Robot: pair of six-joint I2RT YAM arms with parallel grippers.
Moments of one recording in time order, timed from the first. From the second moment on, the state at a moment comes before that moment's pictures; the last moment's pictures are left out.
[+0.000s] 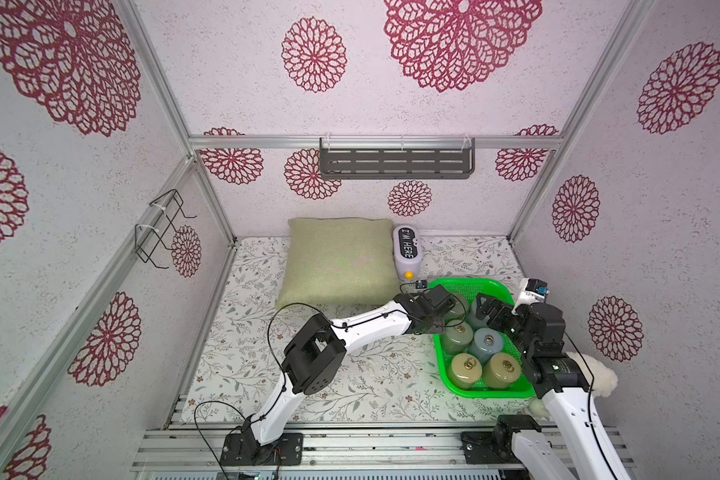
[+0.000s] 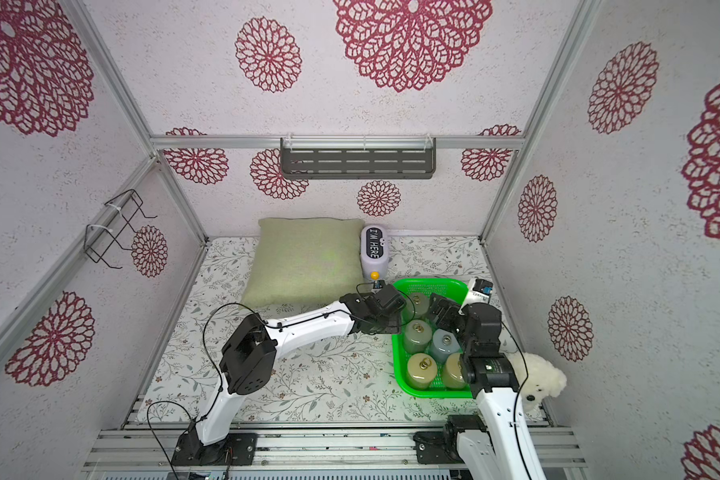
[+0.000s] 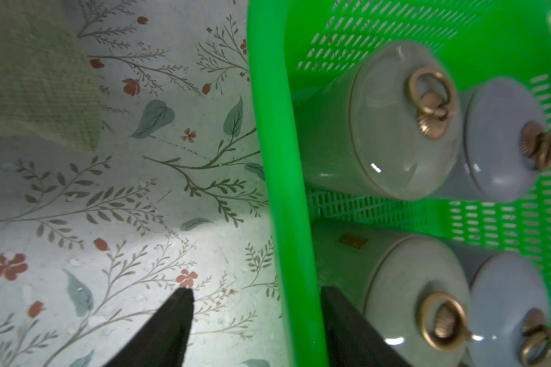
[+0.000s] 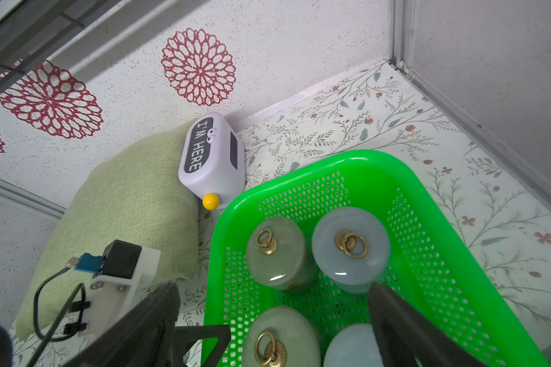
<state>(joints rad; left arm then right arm) -1.02 2.21 1.85 -0.65 -0.17 -0.91 0.04 0.71 0.65 -0.34 -0.04 0.44</state>
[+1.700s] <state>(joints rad) -0.98 1.61 1.08 -0.52 -0.26 -1.08 0.05 0.73 0.64 -0.30 -0.08 0.44</state>
